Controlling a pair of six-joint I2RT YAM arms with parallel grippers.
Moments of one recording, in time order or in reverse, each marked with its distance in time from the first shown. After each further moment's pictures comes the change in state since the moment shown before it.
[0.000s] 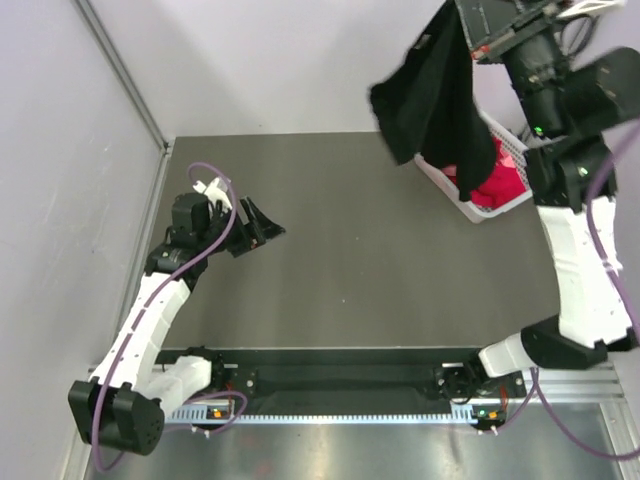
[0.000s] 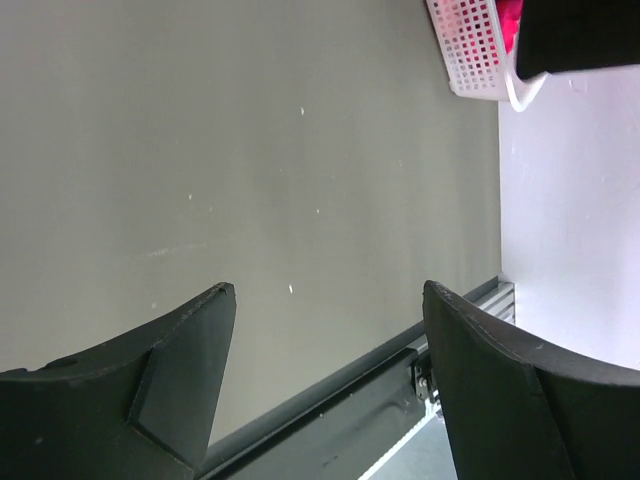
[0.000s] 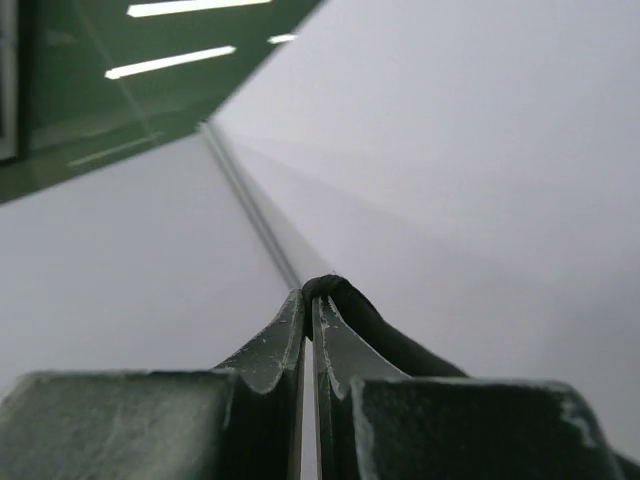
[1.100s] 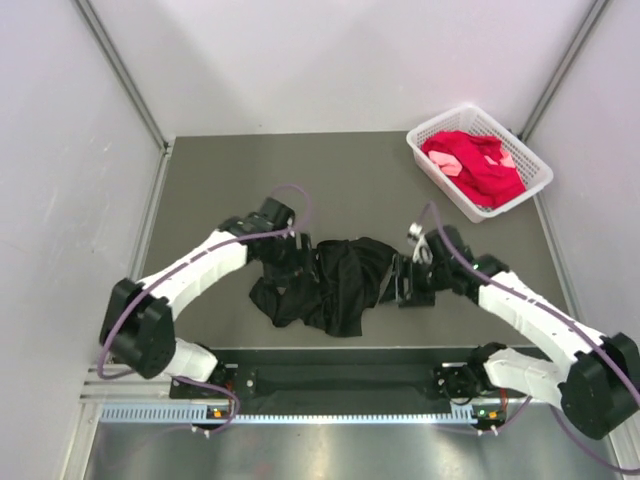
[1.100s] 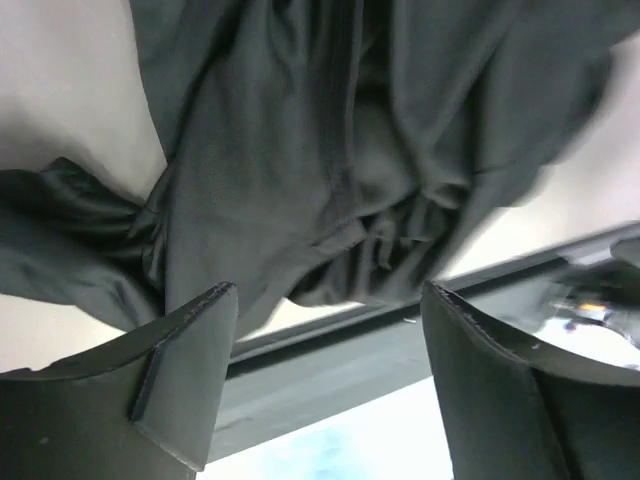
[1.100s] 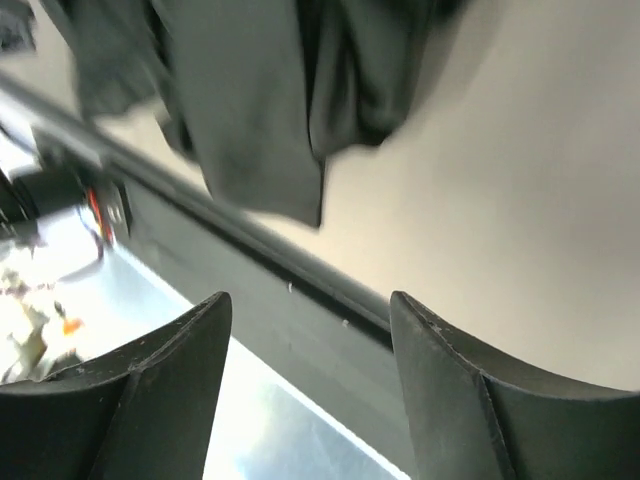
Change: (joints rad) left arm -0.363 0.404 0.135 -0.316 -0.259 -0.016; right arm 0.163 -0.414 -1.466 -0.449 -0.345 -0.030
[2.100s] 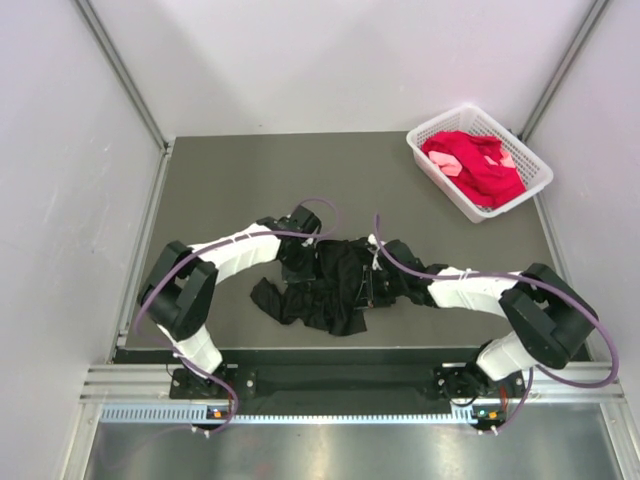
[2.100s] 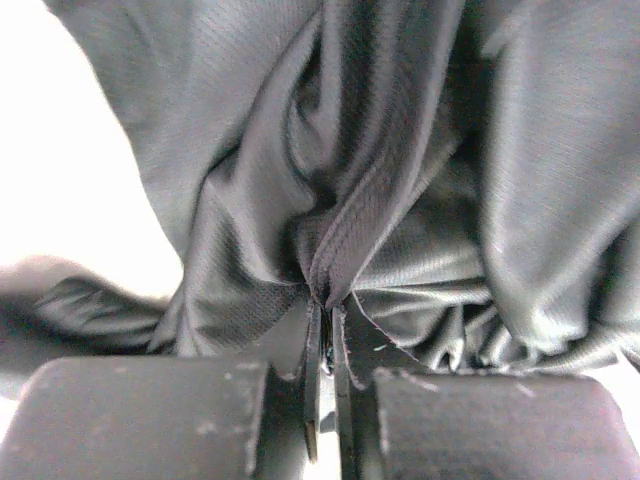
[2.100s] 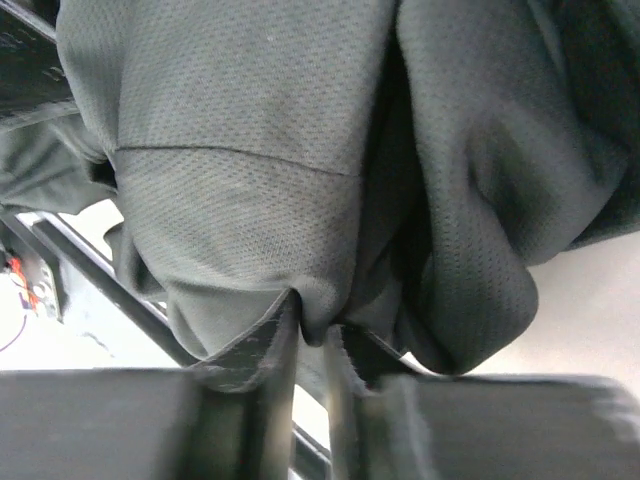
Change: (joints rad) left arm -0.103 0.306 0.027 0.091 -0.129 0.067; right arm 0.249 0.418 -0.111 0.613 0.151 0.092
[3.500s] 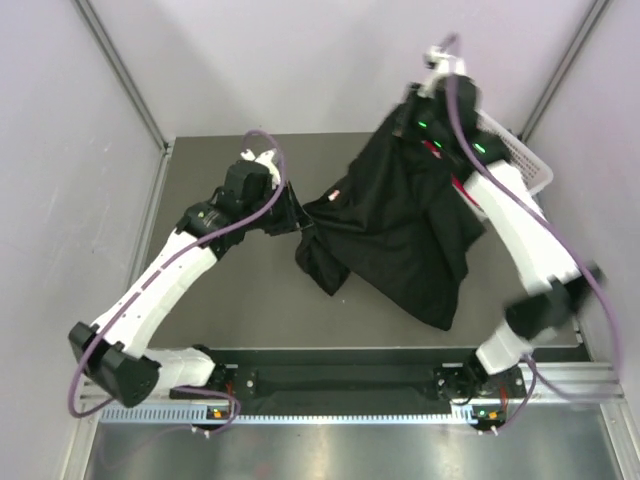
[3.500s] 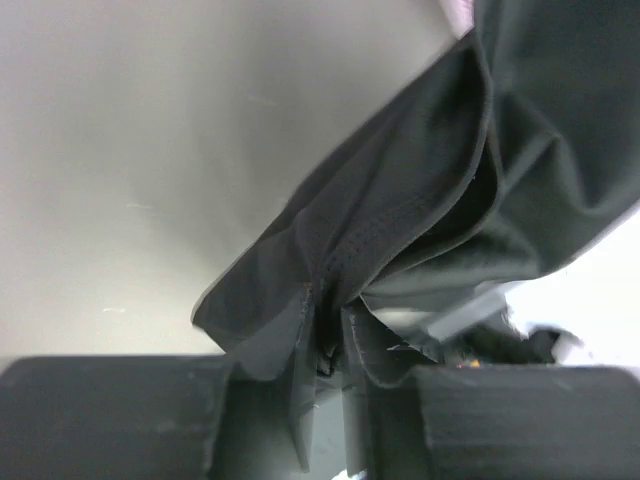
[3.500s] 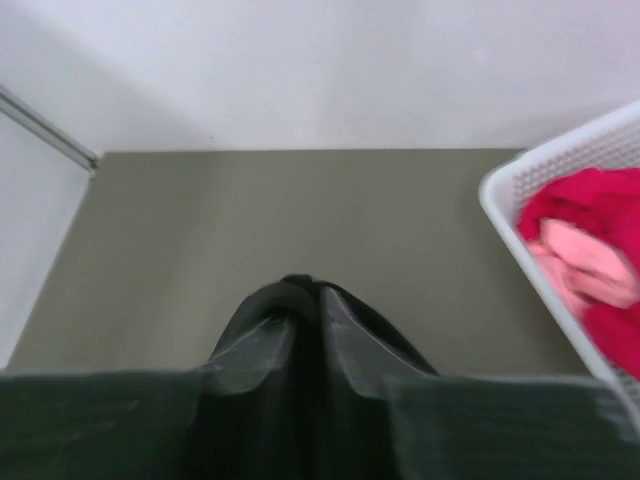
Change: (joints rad) left arm 0.049 -0.474 0.266 -0.022 0.043 -0.046; right arm -0.313 0.005 1.146 -0.467 0.441 -0.353
